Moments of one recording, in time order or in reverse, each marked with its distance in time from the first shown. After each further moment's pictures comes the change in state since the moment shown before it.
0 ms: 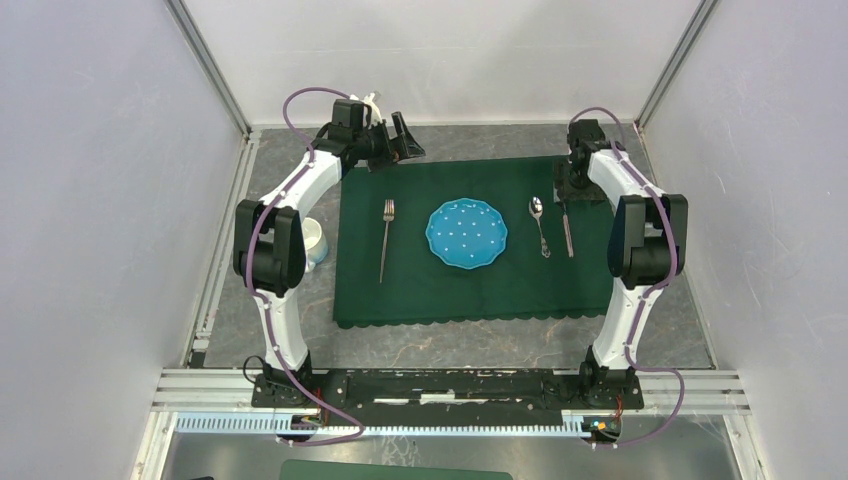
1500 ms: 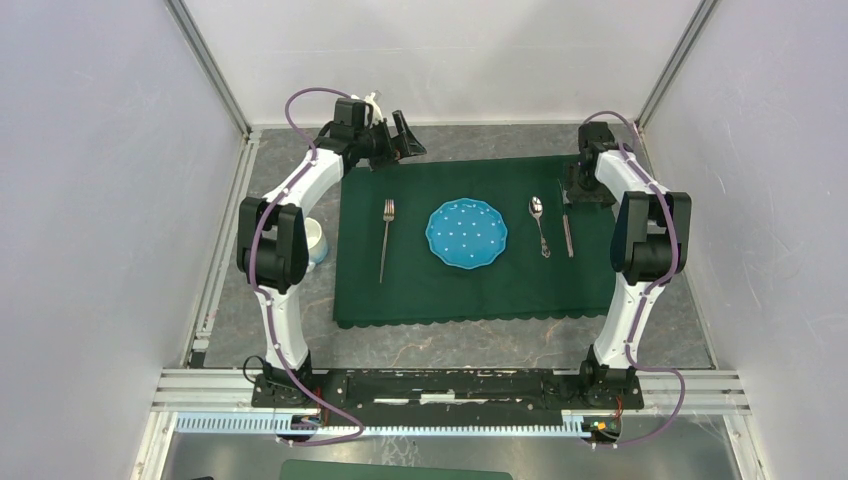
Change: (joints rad) left arm 0.000 0.034 0.034 -0.002 0.000 -0.022; right arm -0.053 0.038 0.029 0.018 0.028 -0.005
